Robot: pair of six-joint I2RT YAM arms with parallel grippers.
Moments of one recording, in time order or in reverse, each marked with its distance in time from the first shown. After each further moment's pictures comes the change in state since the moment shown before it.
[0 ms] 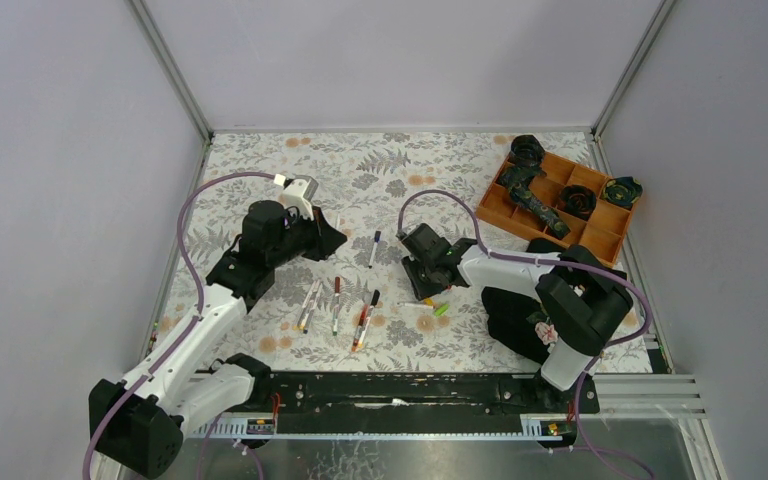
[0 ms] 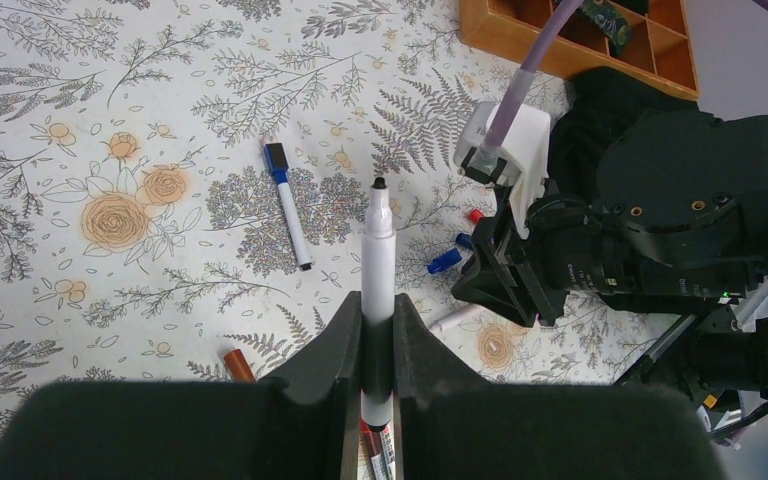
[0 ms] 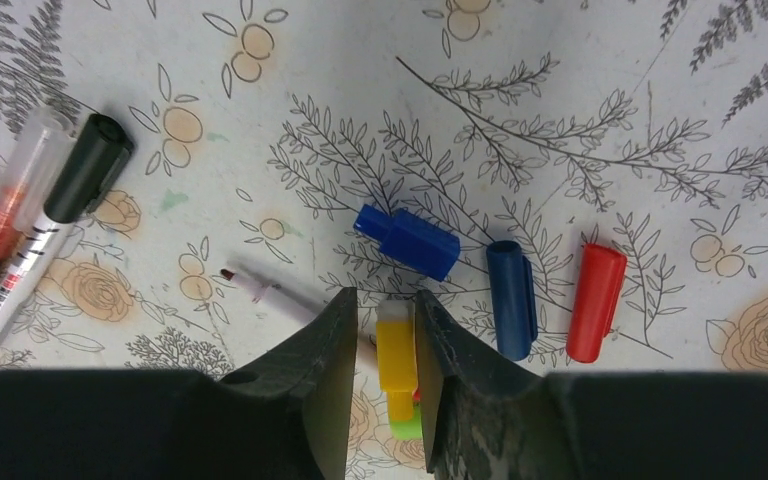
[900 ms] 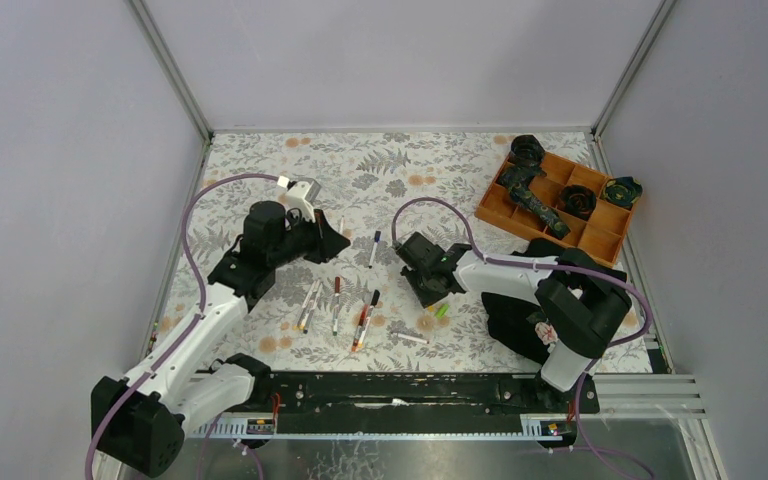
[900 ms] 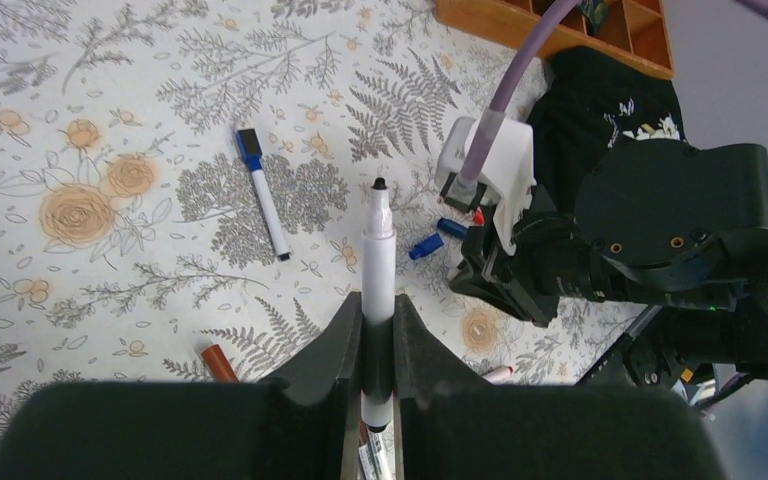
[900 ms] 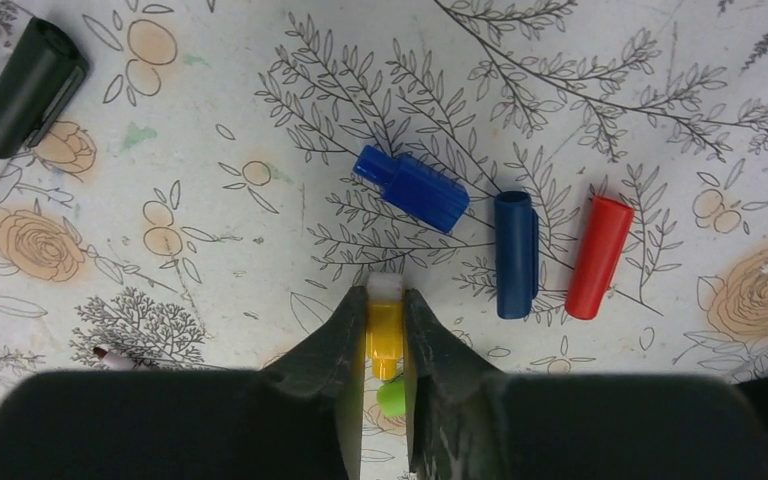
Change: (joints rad) left arm 0.008 0.010 -0.009 0.009 0.059 -0.005; right arm 0.057 -0.003 -0.005 -0.084 0.062 -0.047
